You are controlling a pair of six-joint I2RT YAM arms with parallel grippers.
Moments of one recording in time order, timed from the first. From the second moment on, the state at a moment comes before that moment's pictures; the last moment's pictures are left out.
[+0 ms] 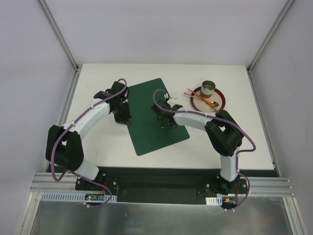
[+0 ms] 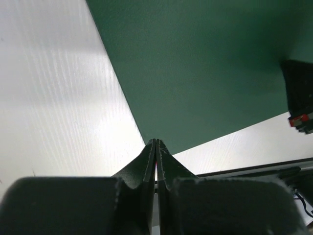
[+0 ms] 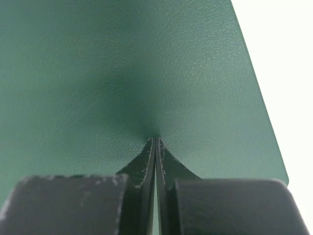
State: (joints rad) left arm -0.36 1.50 1.15 -0.88 0.16 -0.55; right arm 0.84 1.95 1.32 -0.60 0.42 0.84
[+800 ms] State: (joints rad) left arm -0.36 1.83 1.36 -0.95 0.14 -0.52; right arm 0.87 1.92 1.24 -0.53 0.50 0.93
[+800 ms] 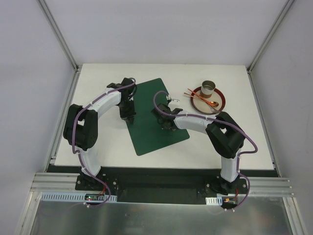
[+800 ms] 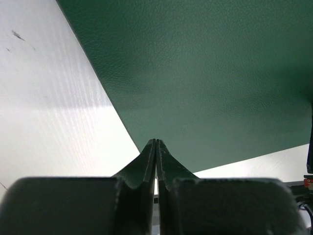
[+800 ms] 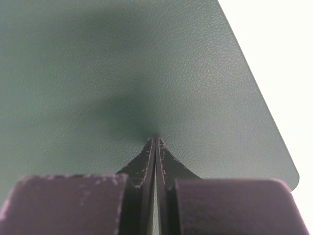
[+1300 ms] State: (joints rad) left arm -0.33 1.91 1.50 -0.99 0.13 -0.49; right arm 0.88 1.90 1.21 -0.50 0.51 0.98
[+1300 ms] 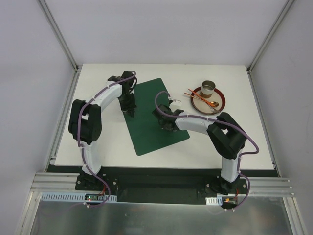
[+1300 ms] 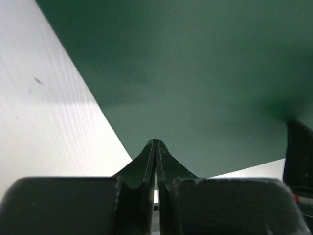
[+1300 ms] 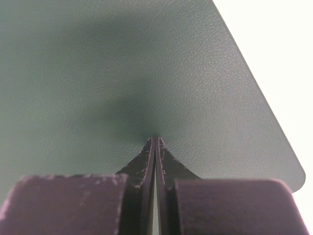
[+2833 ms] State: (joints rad) left arm -0.20 2.28 1.84 -1.07 0.15 -0.44; right arm 0.89 1.91 1.24 -0.58 0.48 0.96
